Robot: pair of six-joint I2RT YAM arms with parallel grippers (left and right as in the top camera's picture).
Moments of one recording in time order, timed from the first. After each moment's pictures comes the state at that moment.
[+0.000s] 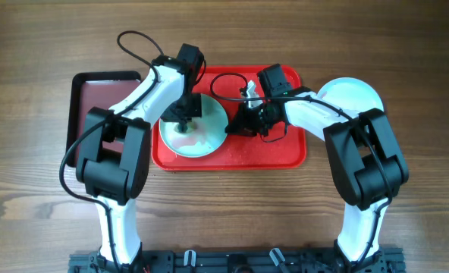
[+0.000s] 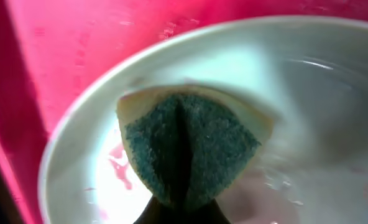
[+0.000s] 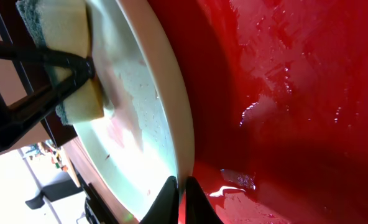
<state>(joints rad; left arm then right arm) -0.34 2.11 1.53 -0.99 -0.05 -0.37 0.39 2.06 1.20 -0.40 -0.76 0.50</state>
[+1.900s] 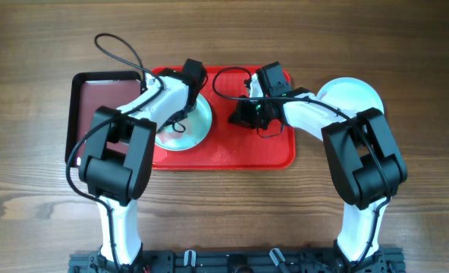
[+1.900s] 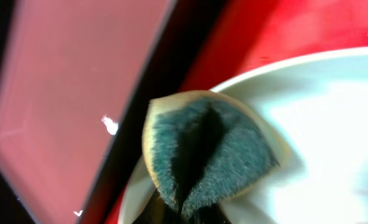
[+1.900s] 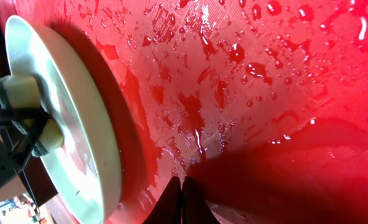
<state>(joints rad) -0.37 2.12 1.41 -0.93 -0.59 -0.84 0.40 2.07 1.19 -0.25 -0.59 0.63</state>
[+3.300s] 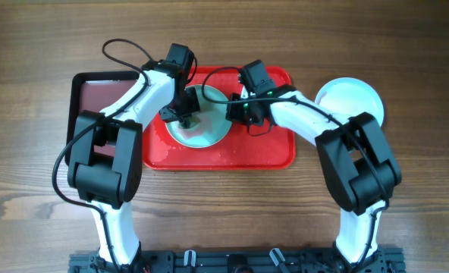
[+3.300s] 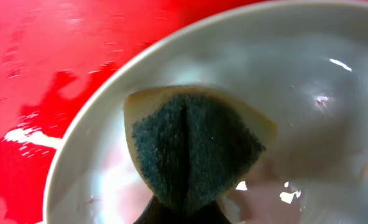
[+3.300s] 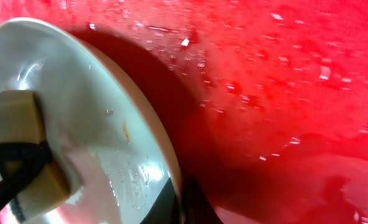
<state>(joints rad) -0.30 2.08 1.44 -0.82 0.03 -0.51 0.47 2.06 1.28 -0.36 -0.31 0.67</state>
